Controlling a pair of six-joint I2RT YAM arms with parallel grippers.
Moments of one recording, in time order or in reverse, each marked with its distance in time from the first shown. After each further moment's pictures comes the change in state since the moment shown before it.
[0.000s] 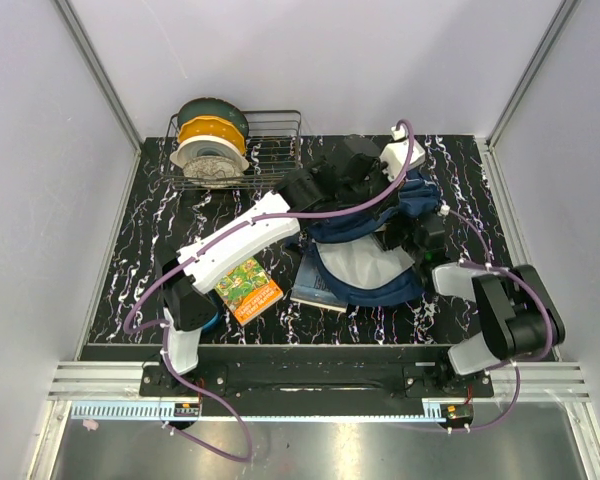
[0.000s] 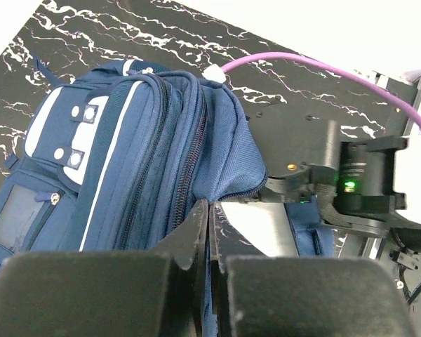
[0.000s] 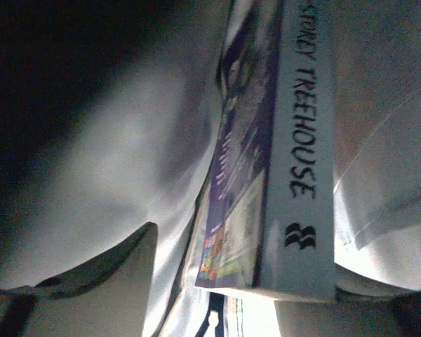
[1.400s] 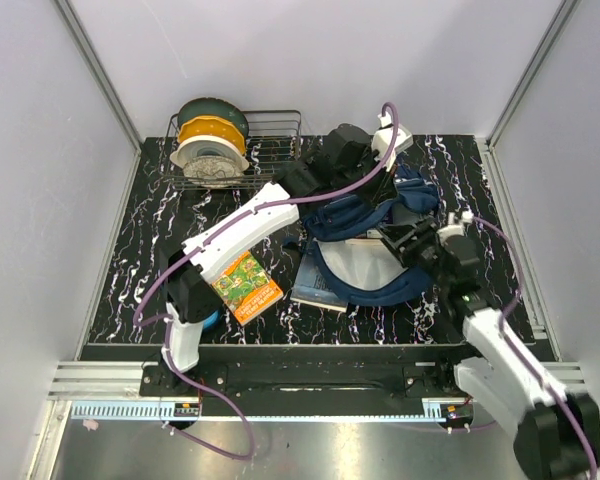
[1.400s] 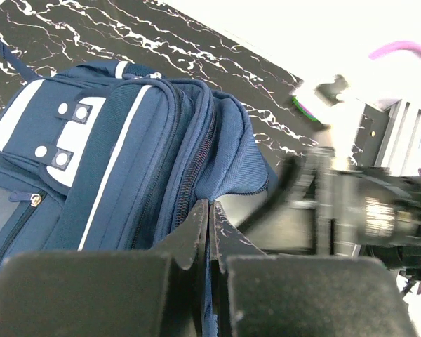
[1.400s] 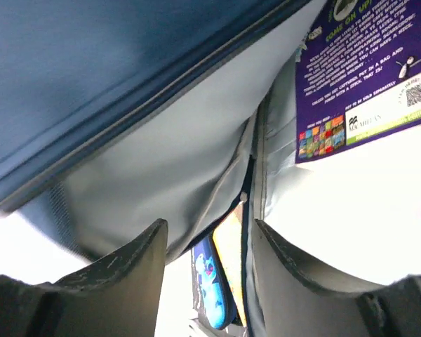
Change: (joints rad) left arm 0.083 0.043 0.000 0.065 0.108 -0.117; right arm 0.005 -0.598 -0.099 -0.426 -0.096 -0.207
